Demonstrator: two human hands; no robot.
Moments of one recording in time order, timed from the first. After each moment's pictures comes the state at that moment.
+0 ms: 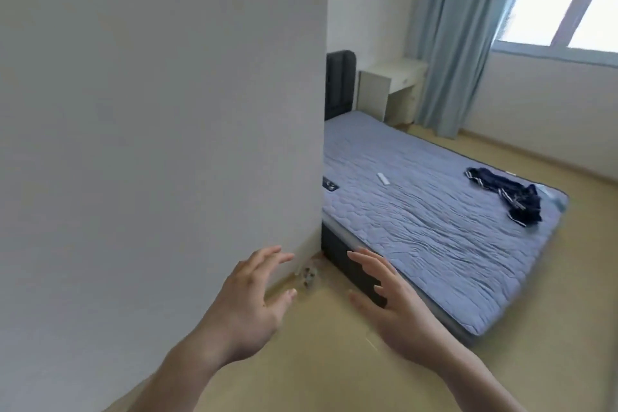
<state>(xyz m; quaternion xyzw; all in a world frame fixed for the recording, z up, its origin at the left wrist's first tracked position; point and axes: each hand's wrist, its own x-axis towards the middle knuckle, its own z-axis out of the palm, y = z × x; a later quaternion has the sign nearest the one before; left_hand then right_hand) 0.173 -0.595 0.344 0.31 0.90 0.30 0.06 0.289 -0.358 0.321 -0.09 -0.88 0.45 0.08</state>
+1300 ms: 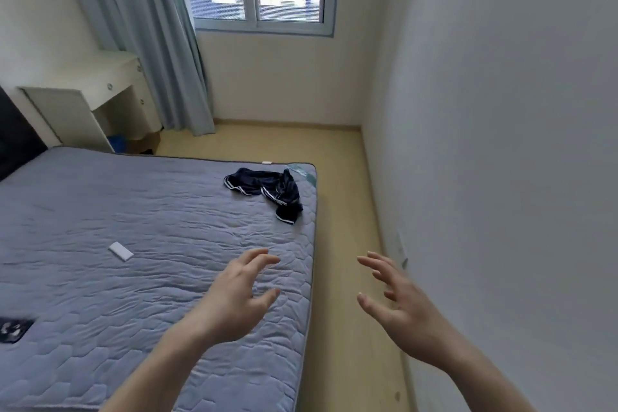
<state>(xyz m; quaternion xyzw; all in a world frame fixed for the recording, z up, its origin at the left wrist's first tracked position) 0.129 0.299 0.284 0.64 0.71 0.18 0.24 0.430 0.361 0.290 -0.47 -0.76 0.41 0.20</state>
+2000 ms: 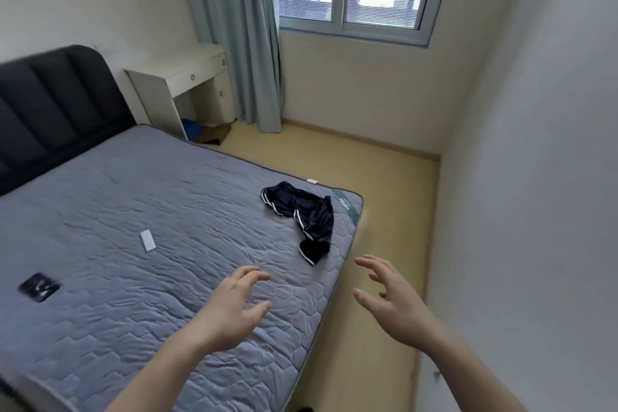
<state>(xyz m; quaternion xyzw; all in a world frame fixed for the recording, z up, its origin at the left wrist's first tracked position) 0.147 0.573 0.245 0.49 0.81 0.20 0.25 0.406 0.764 0.253 -0.35 -0.81 0.46 0.10</state>
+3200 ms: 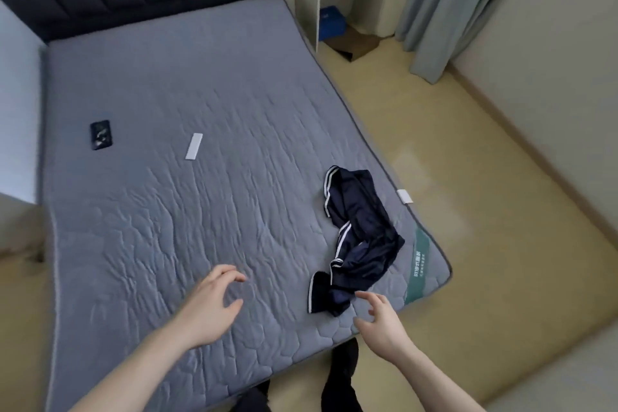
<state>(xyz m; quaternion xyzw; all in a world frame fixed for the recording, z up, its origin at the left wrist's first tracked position) -0.049 0.908 0.072 0.08 0.93 0.20 0.32 0.050 1.249 -0.001 -0.24 -0.82 0.43 -0.29</state>
